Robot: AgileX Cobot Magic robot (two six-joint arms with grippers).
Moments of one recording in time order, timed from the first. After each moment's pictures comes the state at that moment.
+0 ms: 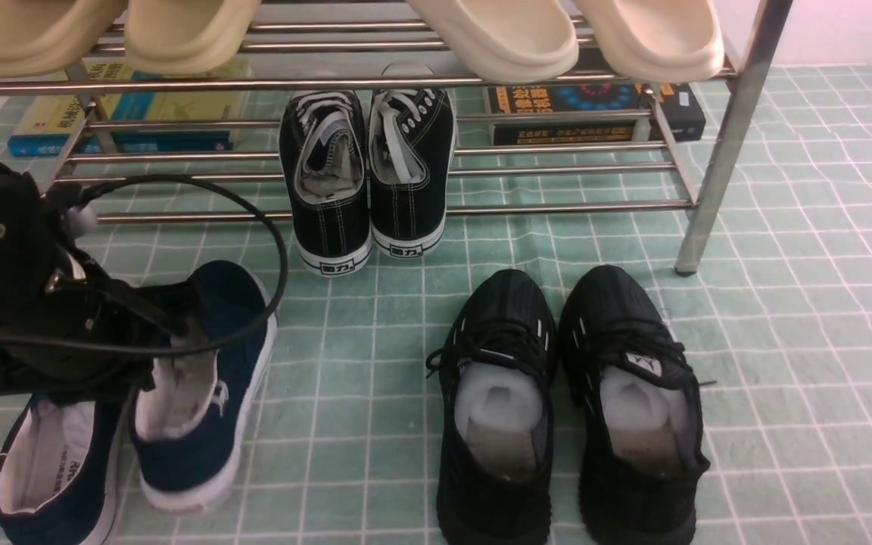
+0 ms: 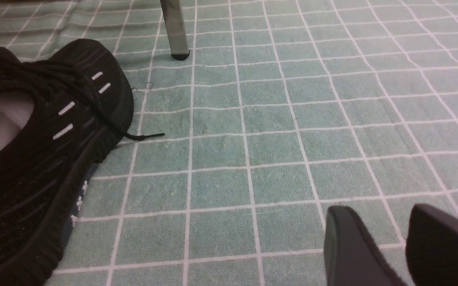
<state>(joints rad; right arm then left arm) 0.01 -0.01 0.01 -0.06 0.40 0.17 -0.21 1.37 -0.93 0.13 0.78 -0.67</state>
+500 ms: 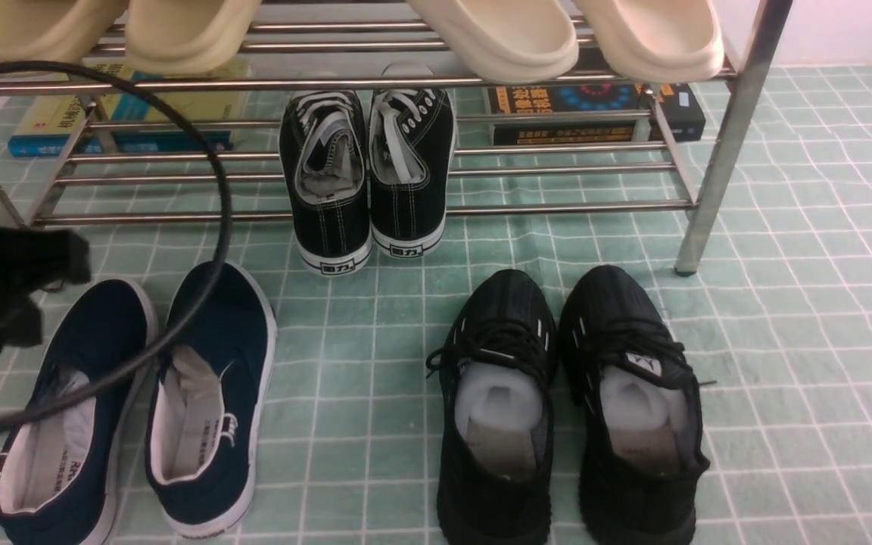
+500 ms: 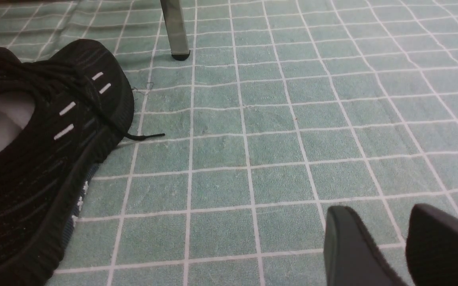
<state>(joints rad) 0.01 -0.01 0.01 -0.06 0.40 0.17 -0.21 1.03 -1.08 0.14 1.13 -0.39</state>
